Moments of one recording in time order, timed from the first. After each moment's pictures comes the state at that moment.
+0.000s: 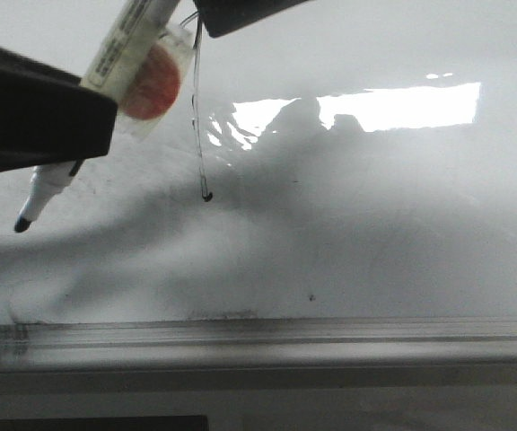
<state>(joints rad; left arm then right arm) -0.92 0.90 -0.35 0.30 -0.24 -0.19 0.76 1.12 -0.88 0.81 0.45 -0.65</state>
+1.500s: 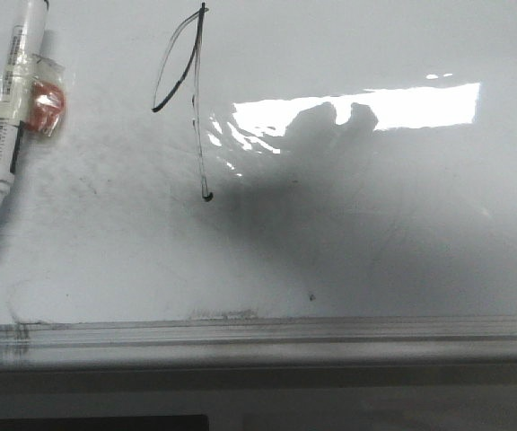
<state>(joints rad) -0.75 0.63 -0.38 -0.33 -0.05 -0.20 0.76 1.01 -0.84 0.74 0.38 -0.65</state>
